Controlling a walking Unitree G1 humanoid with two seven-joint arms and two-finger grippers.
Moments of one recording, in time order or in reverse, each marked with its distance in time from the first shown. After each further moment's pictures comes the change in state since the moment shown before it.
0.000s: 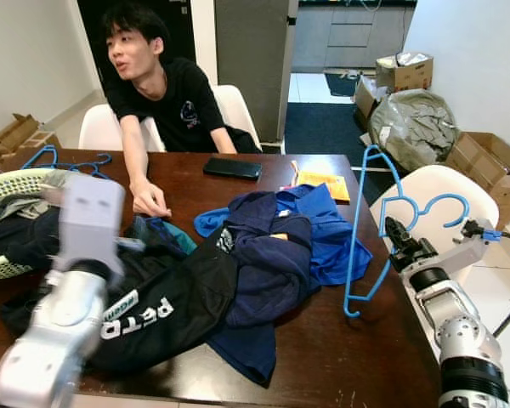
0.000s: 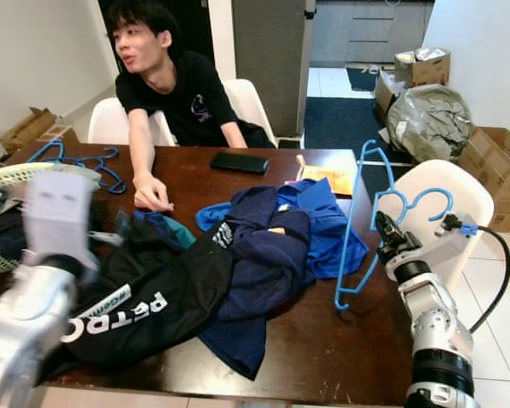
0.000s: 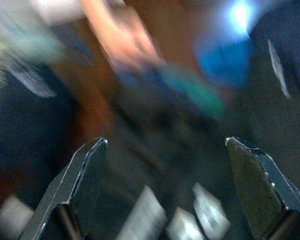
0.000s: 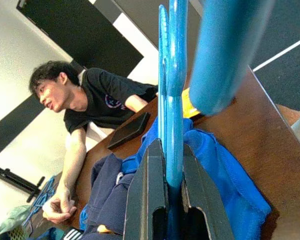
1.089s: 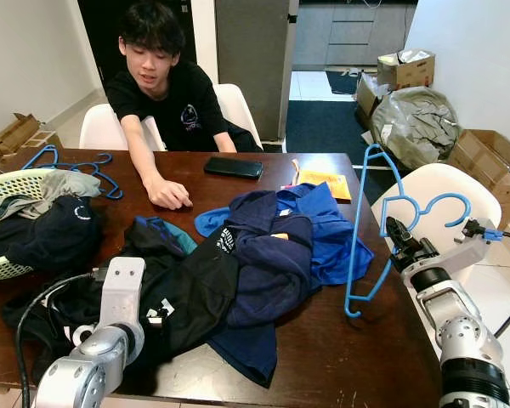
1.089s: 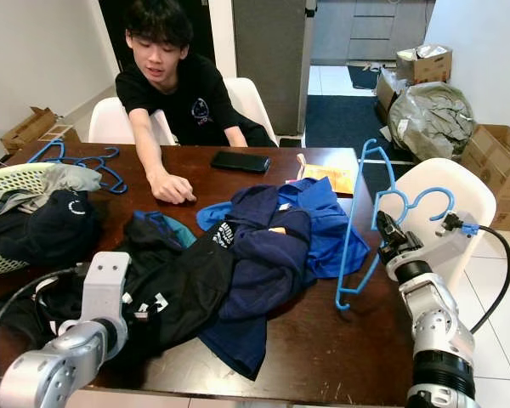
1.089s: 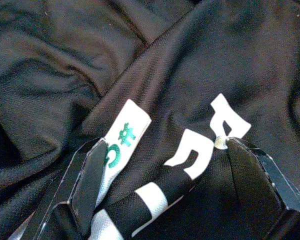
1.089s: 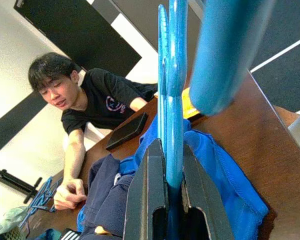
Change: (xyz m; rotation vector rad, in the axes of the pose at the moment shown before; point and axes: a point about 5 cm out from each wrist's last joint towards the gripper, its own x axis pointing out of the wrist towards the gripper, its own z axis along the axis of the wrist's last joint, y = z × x) left arm 0.021 0.001 -0.063 -0.192 0.294 -0.010; right arm -0.002 0.001 0.003 -0.013 -0.011 -0.005
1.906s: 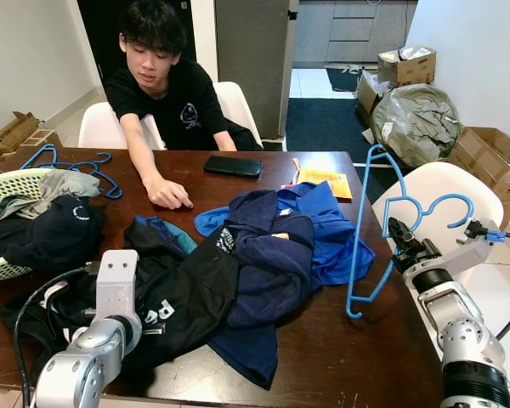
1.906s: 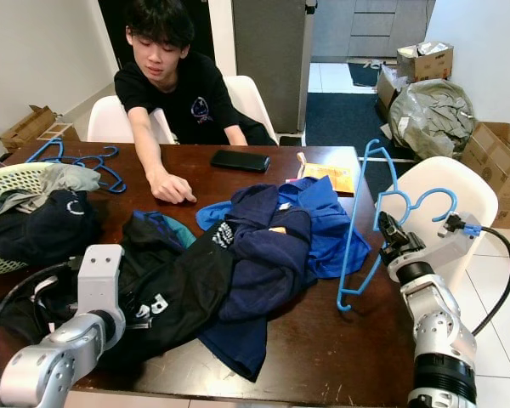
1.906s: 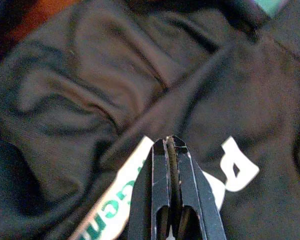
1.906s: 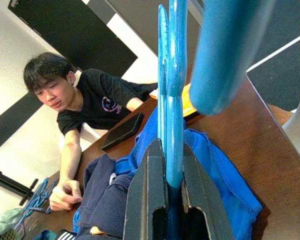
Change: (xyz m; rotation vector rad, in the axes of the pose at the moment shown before) left arm 0.005 0.012 0.015 -0.060 -0.092 0.032; right arm -0.002 0.000 0.000 -0.002 -0.002 -0.011
